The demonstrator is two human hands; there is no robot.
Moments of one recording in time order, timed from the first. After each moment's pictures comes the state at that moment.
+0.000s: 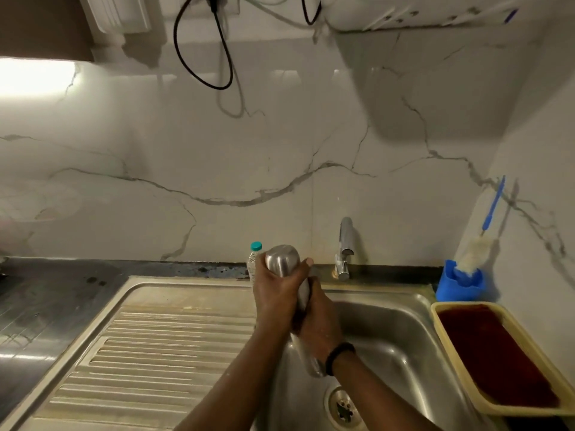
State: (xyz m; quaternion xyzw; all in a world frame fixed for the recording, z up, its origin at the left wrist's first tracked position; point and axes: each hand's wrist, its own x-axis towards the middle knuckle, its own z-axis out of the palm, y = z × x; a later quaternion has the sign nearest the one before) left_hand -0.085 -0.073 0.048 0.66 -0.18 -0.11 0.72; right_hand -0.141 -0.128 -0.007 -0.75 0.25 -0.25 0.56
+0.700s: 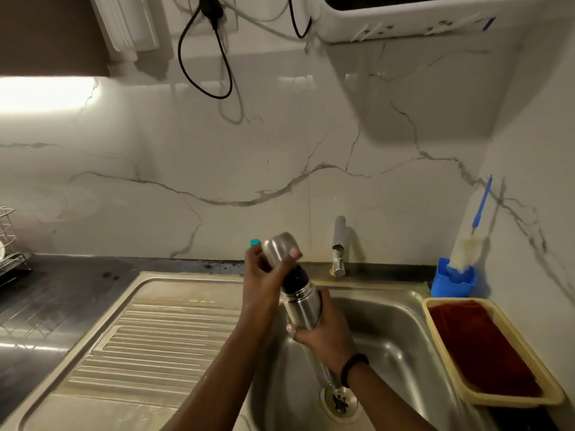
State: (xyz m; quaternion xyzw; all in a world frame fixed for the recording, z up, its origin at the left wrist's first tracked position) left_hand -0.110 -0.049 0.068 0.62 -0.24 -0.12 0.74; right_hand -0.195 -0.141 -0.023 -0.78 0.23 -0.21 0.55
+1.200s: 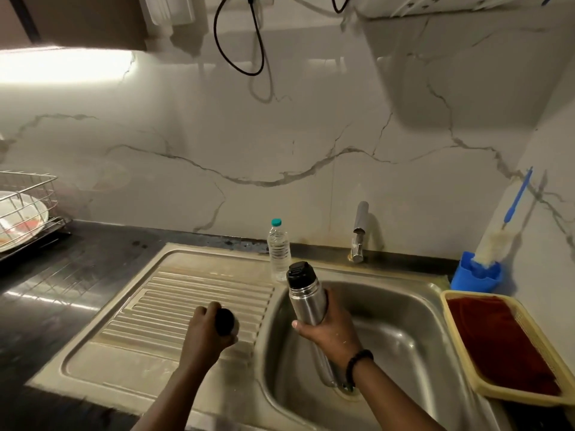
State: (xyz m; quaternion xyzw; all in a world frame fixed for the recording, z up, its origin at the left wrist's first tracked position) left_hand -0.033 0.096 -0.094 0.93 -0.21 0.02 0.31; right_hand -0.206 -0.117 -0.038 -0.79 0.22 -0.19 0.54
